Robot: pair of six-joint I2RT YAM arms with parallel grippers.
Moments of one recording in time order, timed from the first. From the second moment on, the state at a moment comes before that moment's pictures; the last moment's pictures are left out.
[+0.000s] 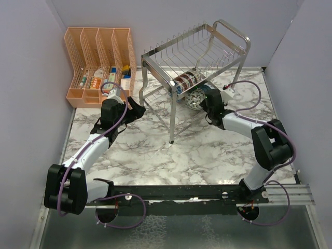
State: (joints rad) left arm -0.21 1.20 0.68 0.12 0.20 -0.65; right arm 0.43 1.69 0.95 0.16 0.53 0.87
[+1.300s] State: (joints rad) left arm -0.21 1.20 0.68 0.12 0.20 -0.65; right arm 0.44 1.54 0.81 0.43 0.49 0.37
